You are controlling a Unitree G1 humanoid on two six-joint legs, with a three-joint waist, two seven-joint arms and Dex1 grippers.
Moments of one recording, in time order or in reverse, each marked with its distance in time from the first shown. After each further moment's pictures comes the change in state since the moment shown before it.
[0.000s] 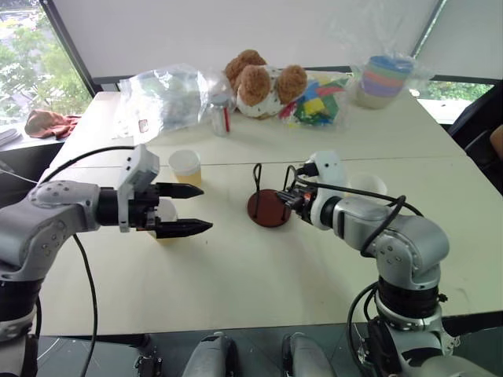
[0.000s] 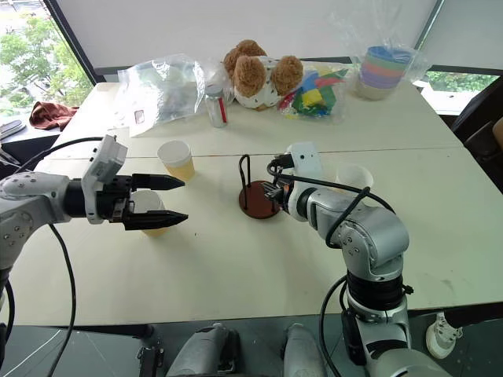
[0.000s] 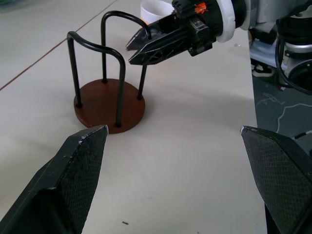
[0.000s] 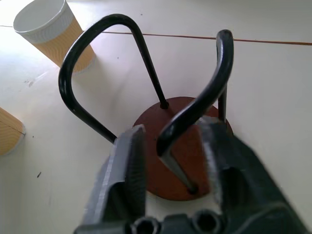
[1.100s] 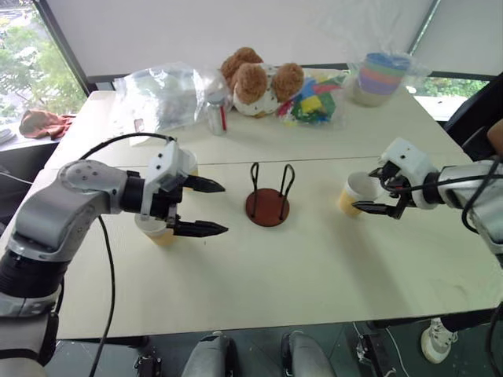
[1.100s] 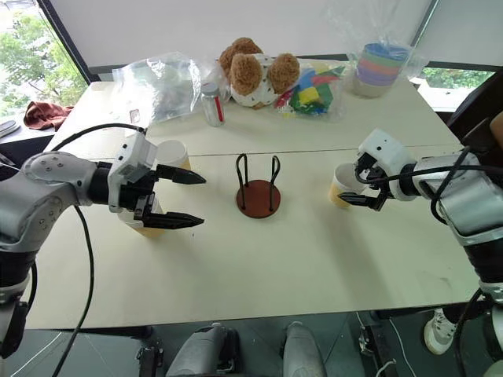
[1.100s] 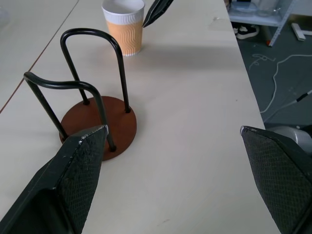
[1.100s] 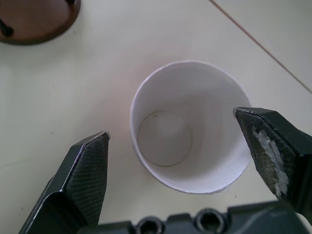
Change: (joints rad) left arm -0.148 -0.047 -0.158 0.010 0.189 -0.117 -0.120; right arm -0.040 -0.822 0.216 0.574 -0.276 -0.797 0.854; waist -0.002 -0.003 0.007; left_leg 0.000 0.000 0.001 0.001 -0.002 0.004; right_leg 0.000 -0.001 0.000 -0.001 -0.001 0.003
